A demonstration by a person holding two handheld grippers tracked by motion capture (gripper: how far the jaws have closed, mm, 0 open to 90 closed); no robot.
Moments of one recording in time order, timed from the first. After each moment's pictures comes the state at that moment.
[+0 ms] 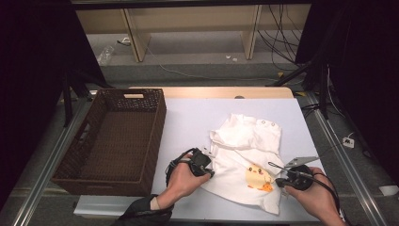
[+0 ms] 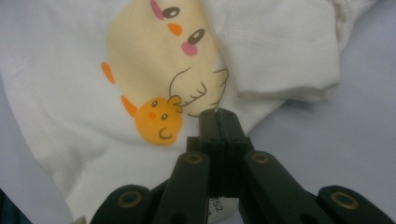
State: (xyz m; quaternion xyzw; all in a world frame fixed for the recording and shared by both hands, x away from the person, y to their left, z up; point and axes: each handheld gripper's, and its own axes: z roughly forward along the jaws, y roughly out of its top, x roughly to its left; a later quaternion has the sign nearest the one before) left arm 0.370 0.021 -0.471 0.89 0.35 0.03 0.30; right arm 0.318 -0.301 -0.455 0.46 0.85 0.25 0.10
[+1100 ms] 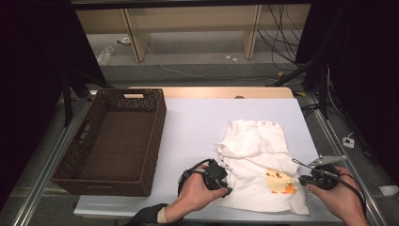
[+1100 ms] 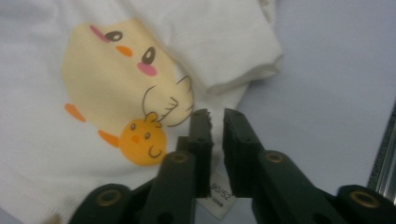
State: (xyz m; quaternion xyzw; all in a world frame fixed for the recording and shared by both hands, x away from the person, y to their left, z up) left arm 0.336 -0.011 -0.452 0.90 0.31 -0.02 0.31; right arm 0.311 -0.357 -0.443 0.50 0.83 0.22 0.15
